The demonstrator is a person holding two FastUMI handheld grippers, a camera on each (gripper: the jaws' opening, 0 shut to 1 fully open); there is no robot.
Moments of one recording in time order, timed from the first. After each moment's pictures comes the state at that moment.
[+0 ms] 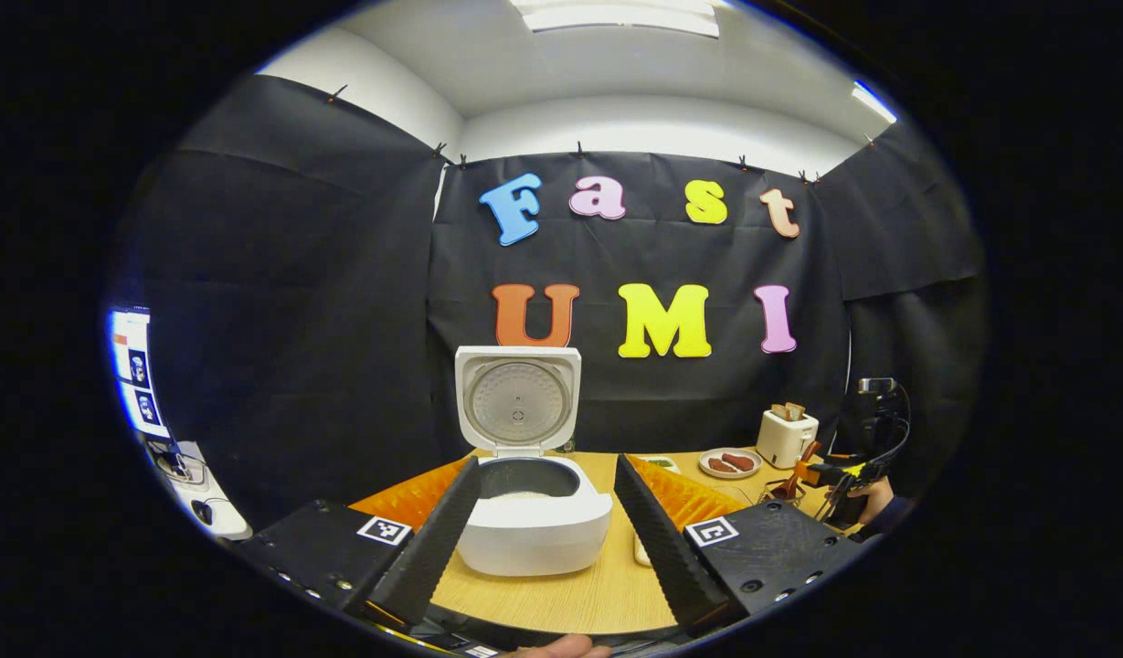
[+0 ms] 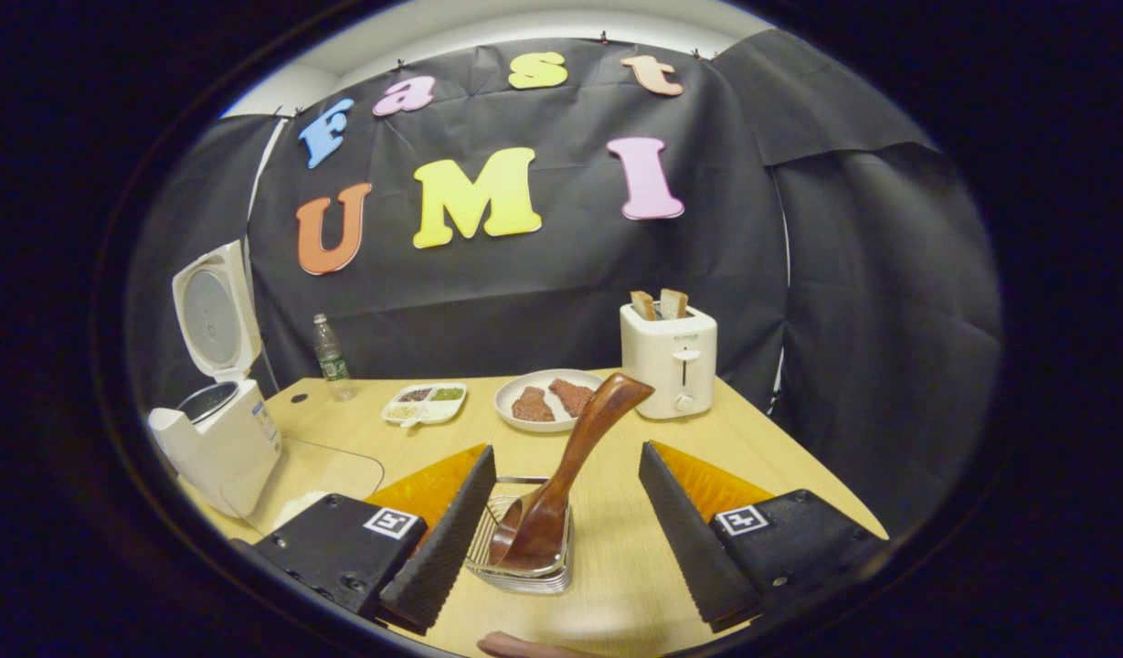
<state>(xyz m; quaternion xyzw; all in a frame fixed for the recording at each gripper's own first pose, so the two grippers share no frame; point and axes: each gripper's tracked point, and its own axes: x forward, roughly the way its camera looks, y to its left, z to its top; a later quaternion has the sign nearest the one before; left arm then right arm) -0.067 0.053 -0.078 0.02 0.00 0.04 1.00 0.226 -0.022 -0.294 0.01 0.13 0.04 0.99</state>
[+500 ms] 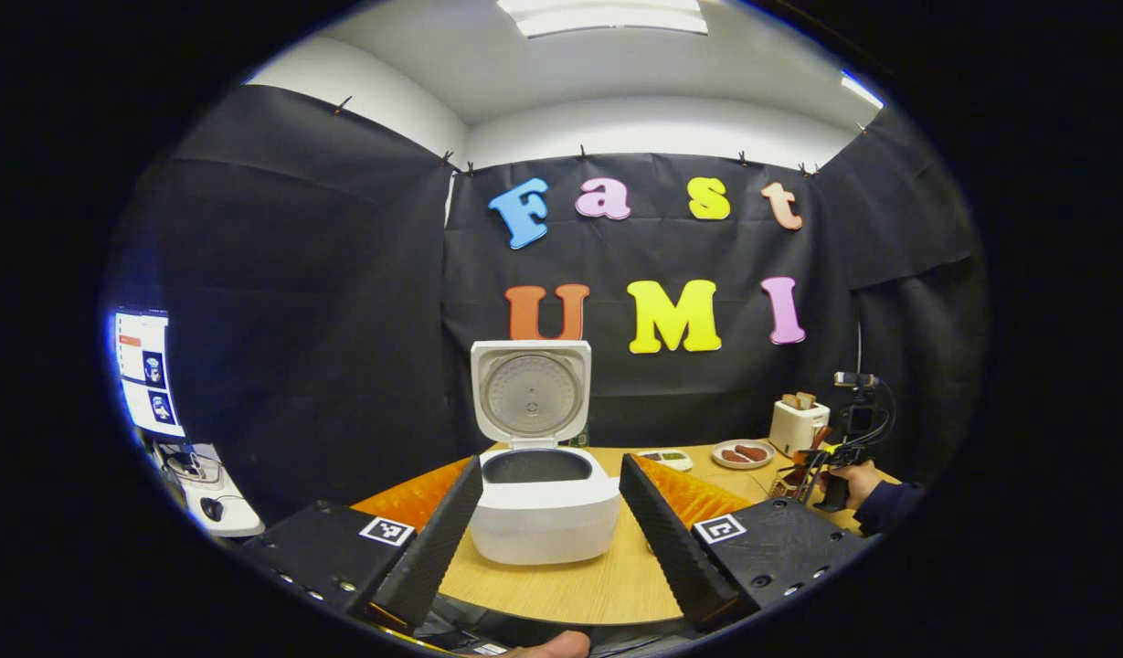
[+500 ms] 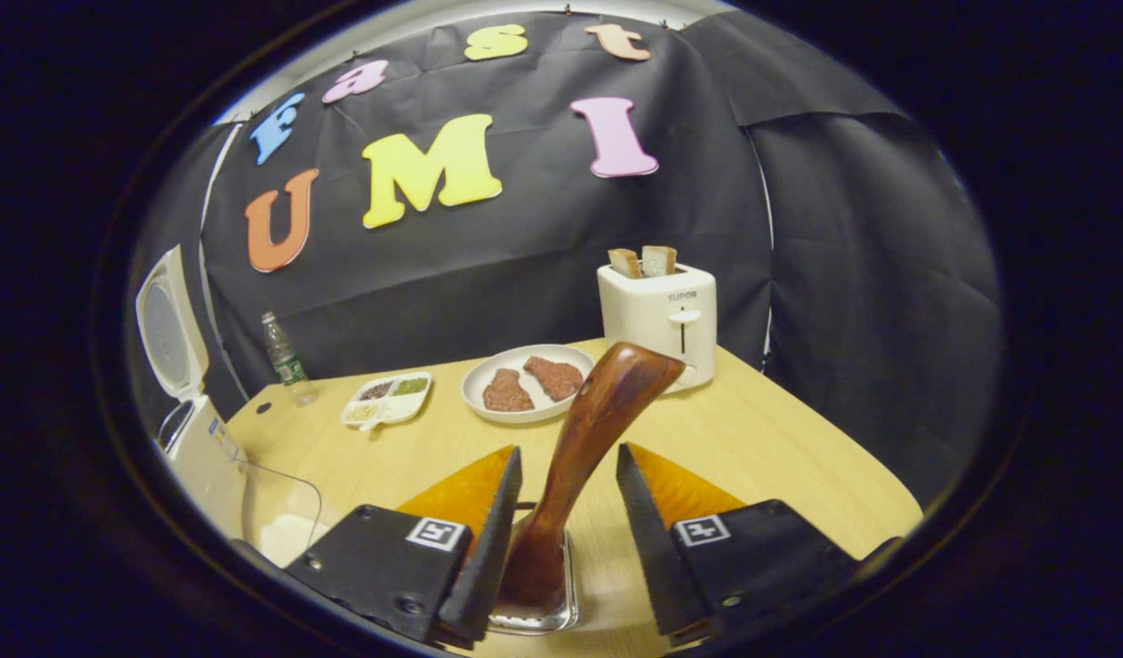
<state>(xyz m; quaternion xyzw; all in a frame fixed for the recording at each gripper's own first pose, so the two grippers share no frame) -0.080 0.054 -0.106 0.03 0.00 0.07 1.00 0.278 -0.022 -0.328 0.05 0.18 0.00 0.98</state>
